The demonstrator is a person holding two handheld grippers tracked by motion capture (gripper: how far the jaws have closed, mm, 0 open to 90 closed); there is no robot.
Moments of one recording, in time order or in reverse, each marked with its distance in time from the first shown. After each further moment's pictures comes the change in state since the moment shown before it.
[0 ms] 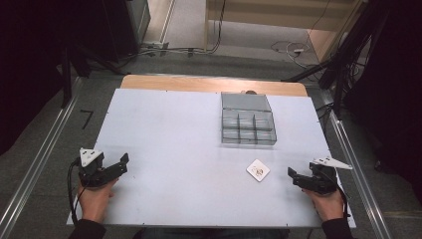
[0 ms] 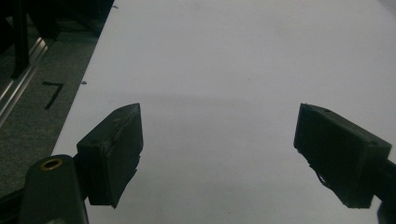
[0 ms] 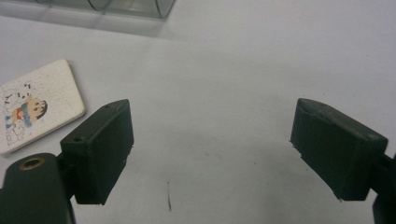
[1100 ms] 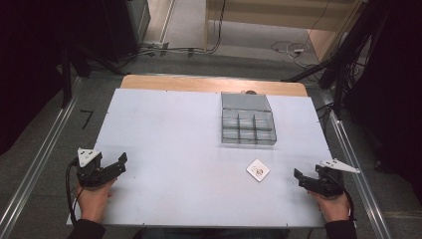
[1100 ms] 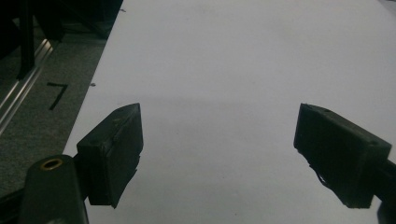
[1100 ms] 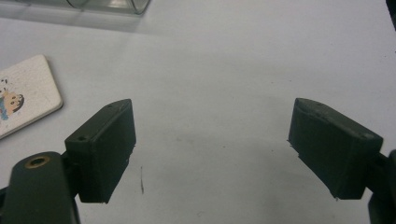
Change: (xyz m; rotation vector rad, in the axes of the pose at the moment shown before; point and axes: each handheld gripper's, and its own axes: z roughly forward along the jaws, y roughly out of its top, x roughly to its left) left arm 0.003 0.001 -0.002 -0.012 0.015 -0.007; right arm -0.013 -0.007 -0.008 -0.007 -0.032 0.020
